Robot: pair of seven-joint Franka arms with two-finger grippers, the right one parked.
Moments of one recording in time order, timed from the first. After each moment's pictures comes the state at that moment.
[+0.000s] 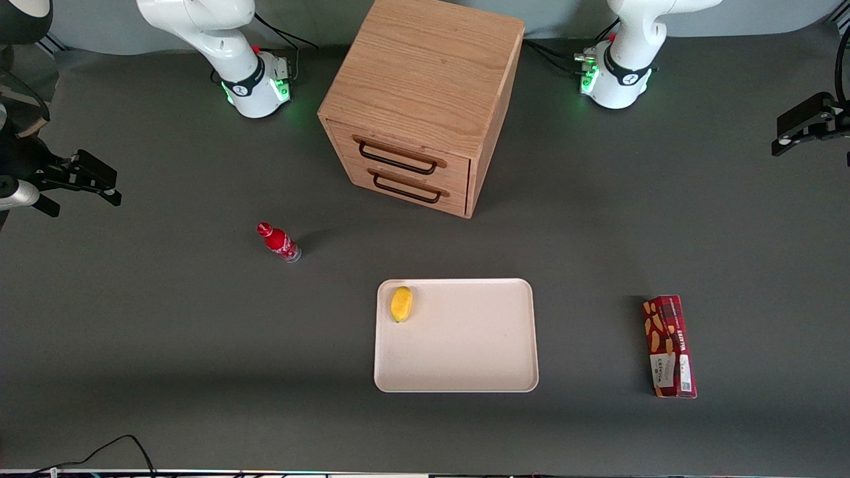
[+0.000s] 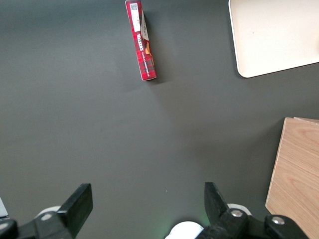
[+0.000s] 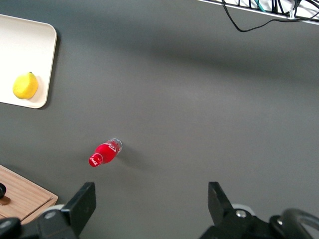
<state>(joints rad) 0.05 0.09 -0.08 -1.25 0.02 1.28 0.18</state>
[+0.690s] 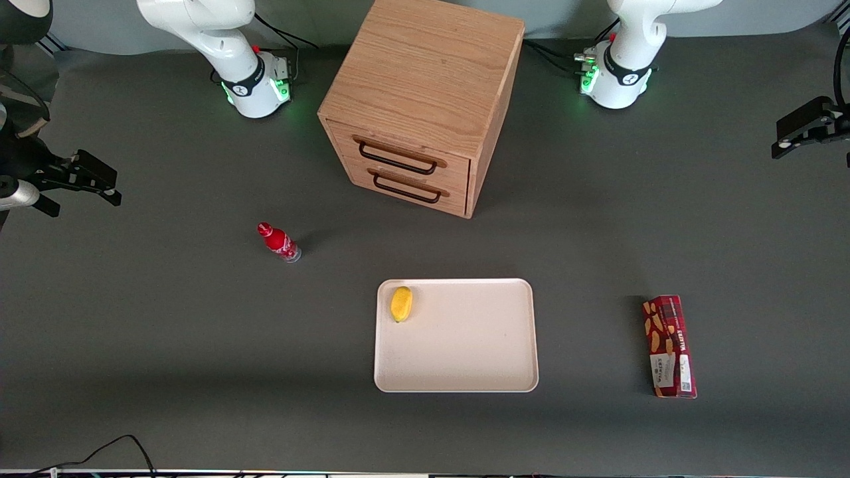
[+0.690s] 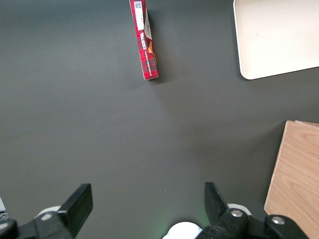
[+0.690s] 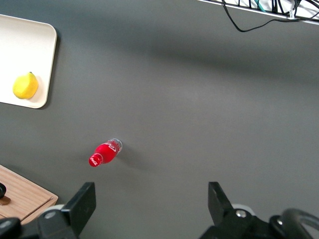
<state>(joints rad) 0.05 0.11 -0.07 -1.25 0.03 1.29 0.16</state>
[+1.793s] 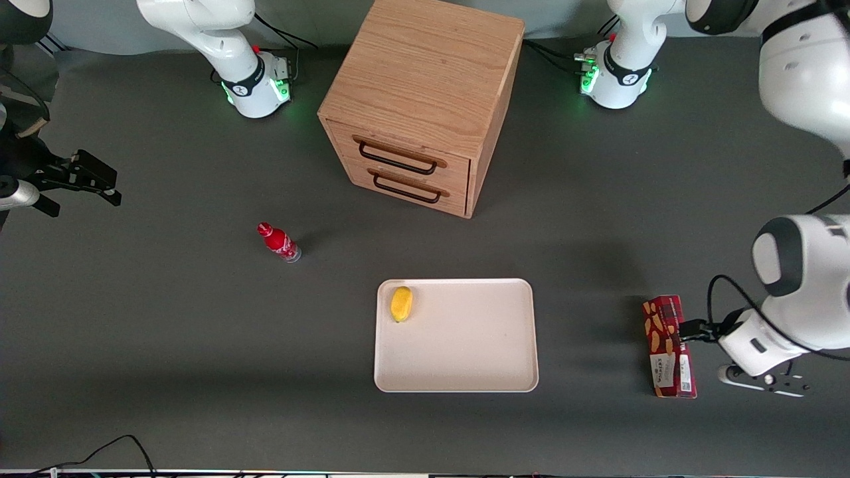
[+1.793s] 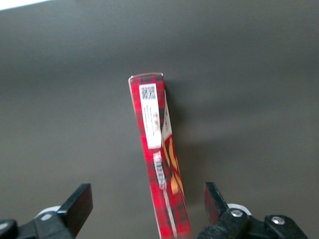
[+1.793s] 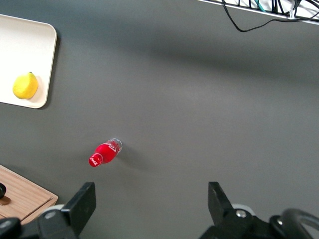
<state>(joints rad) 0.05 0.72 -0.06 -1.28 0.06 2.04 0.16</state>
